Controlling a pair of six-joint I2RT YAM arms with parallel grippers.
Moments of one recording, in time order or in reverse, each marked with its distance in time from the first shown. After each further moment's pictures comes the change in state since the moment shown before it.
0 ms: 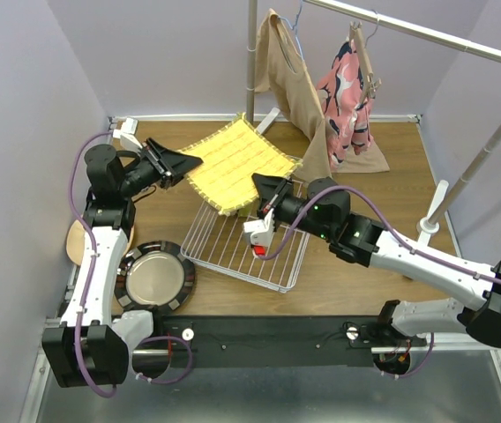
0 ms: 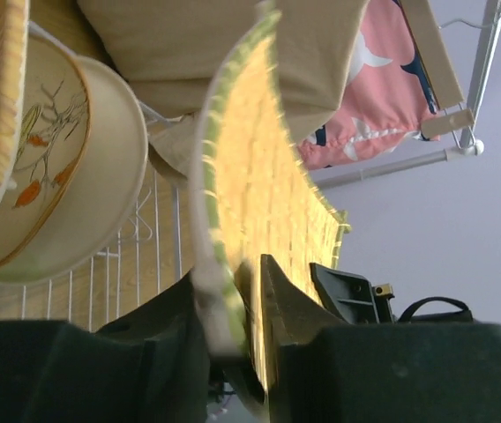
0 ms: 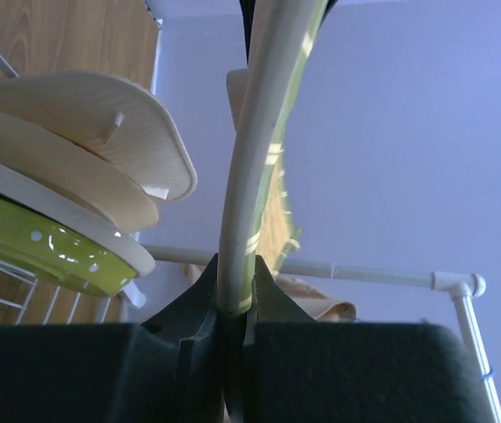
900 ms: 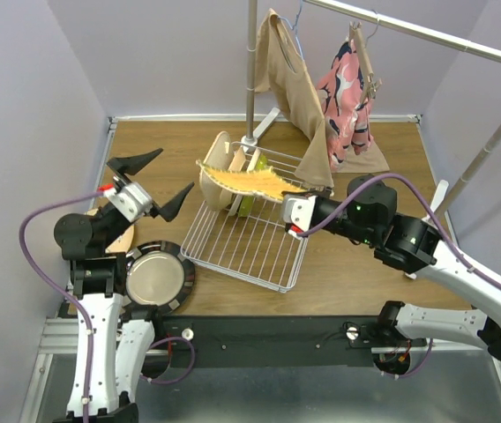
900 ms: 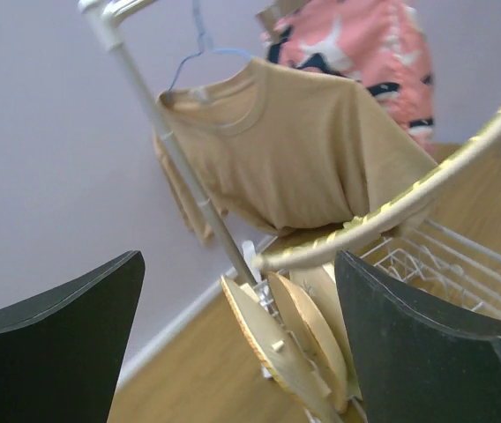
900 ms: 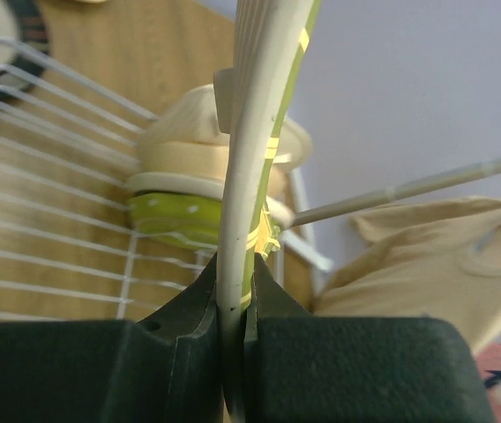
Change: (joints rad) left arm 0.021 -0.422 -0.126 0.252 -0.011 1.181; right arm -0.001 -0.212 0.134 -0.404 -0.016 0.666
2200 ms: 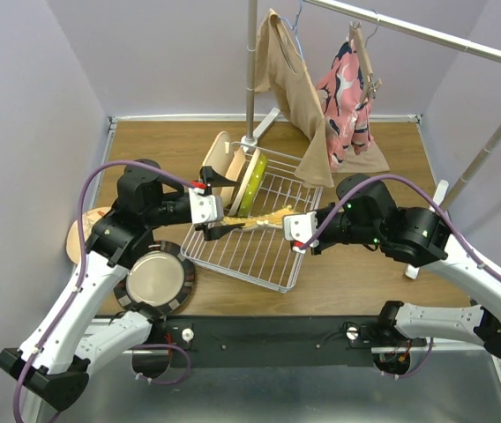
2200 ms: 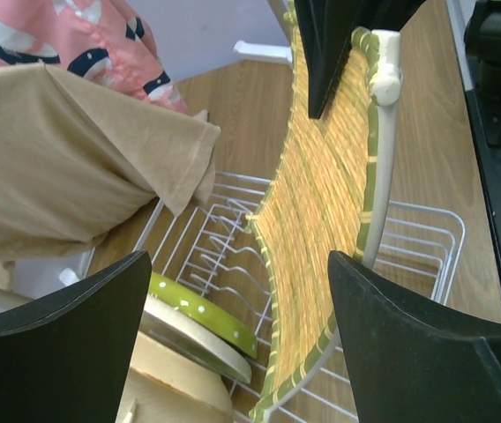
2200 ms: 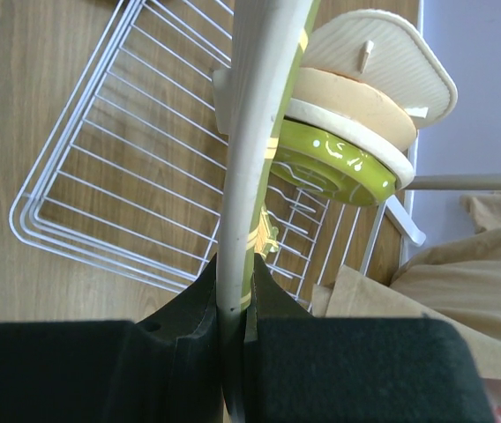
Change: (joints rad) left arm -0.578 0.264 0.286 -0.676 0.021 0.557; right arm 0.000 0.044 0.162 -0.509 -0.108 -0.016
